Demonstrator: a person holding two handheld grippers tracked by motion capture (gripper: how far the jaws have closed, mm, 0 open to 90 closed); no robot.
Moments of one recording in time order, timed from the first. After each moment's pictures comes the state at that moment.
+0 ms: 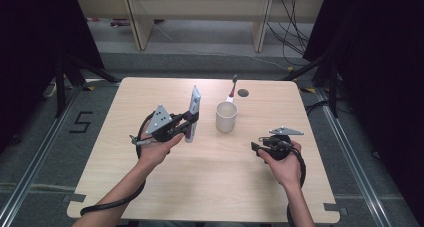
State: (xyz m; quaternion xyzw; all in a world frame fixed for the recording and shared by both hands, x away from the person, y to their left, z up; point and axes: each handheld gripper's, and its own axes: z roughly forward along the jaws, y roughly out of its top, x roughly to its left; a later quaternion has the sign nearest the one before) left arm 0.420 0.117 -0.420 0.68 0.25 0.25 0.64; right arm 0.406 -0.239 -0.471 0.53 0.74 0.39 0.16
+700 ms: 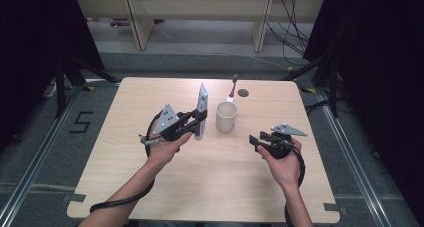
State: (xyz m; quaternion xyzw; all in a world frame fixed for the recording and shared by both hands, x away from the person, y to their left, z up) left arm 0.425 0.094 -0.421 0.66 0.24 0.24 0.67; right arm 0.401 -0.233 -0.452 0.50 0.71 0.46 0.19
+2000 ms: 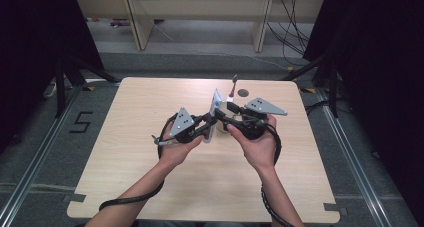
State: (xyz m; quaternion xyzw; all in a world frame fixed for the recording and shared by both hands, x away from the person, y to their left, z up) left arm 0.429 0.065 -0.435 0.68 0.23 0.24 0.66; right arm 0.406 -0.143 -0.362 0.38 0.69 0.59 0.18
